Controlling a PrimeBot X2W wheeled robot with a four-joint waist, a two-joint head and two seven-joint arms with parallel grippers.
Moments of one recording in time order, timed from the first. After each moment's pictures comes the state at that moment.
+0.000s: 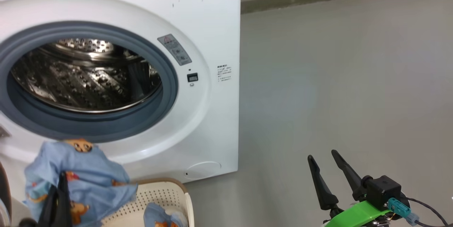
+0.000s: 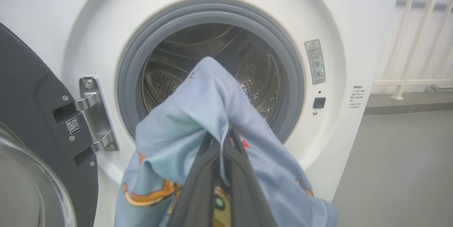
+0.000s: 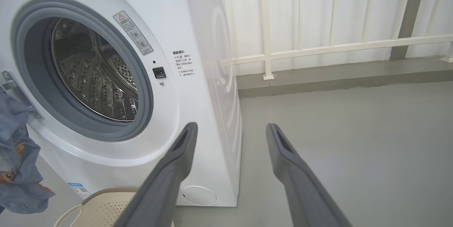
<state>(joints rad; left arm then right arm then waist) 0.12 0.10 0.13 -0.04 -0.21 -0.08 -0.26 -0.06 -0.06 0.11 0.22 0.23 0.13 -0.26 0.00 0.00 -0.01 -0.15</state>
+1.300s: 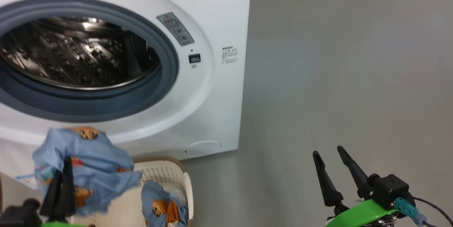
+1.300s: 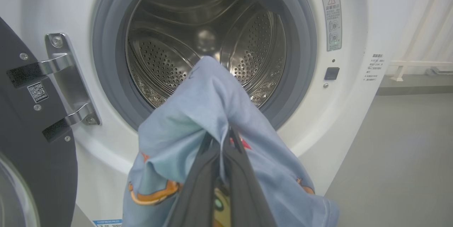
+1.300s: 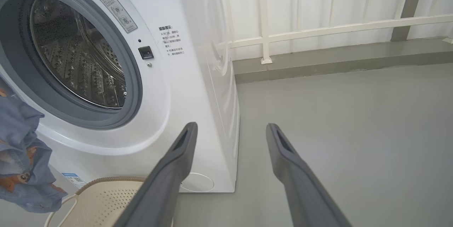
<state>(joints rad) 0.05 0.12 0.10 0.04 -0.22 -0.08 -0.26 -0.04 -0.05 0.09 0.18 0.23 0.13 -0.26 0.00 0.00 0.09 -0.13</state>
